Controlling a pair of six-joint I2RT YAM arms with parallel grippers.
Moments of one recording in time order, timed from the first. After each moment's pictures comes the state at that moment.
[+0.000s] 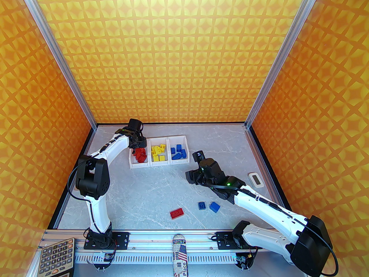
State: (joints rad) left arm -0.25 1.98 1.65 -0.69 -0.08 -0.29; right arm 0.67 1.11 0.76 -0.36 0.15 0.27
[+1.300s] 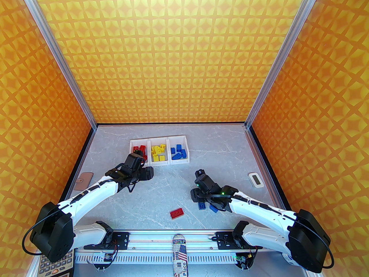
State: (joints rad) left arm -0.52 1.30 0.81 -0.41 -0.07 -0.51; right arm 0.79 1.13 0.57 -0.51 0.18 0.54
